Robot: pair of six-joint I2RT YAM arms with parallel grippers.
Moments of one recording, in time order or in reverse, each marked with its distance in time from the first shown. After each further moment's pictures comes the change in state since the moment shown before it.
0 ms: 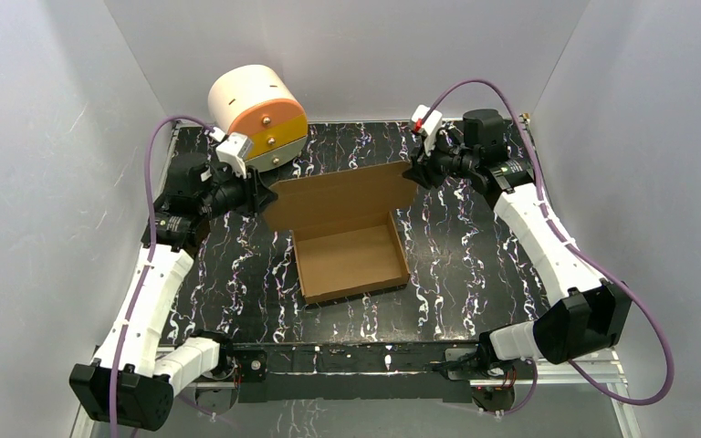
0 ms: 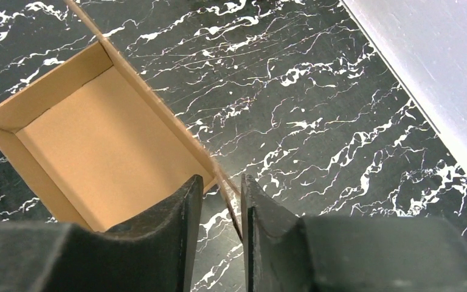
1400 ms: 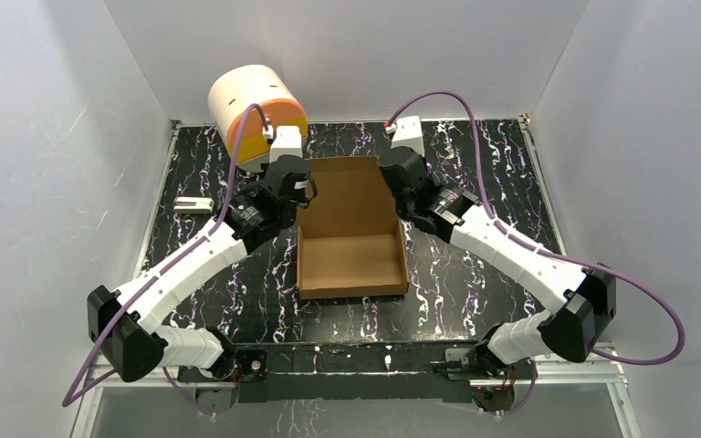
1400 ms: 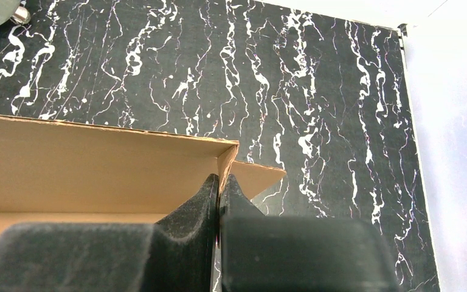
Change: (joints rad) left arm -0.585 0.265 0.141 0.050 -1.172 -0.270; right arm 0.519 0.029 -0.031 0.055 1.370 0.655
